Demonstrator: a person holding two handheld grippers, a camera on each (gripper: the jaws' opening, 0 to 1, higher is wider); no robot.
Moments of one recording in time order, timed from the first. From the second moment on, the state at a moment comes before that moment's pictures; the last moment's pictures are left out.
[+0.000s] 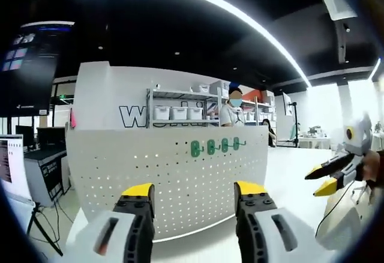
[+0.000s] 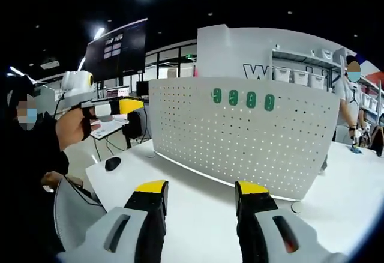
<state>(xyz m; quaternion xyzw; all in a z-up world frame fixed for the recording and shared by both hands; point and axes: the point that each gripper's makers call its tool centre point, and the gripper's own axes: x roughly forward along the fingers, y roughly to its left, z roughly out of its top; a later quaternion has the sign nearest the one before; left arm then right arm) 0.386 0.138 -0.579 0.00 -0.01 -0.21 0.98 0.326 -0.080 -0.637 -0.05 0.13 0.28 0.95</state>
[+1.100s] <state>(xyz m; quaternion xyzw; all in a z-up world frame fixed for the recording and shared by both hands) 0.296 0.120 -0.635 0.00 0.03 -0.28 0.96 0.305 -0.082 -0.638 -0.04 0.10 0.29 0.95</state>
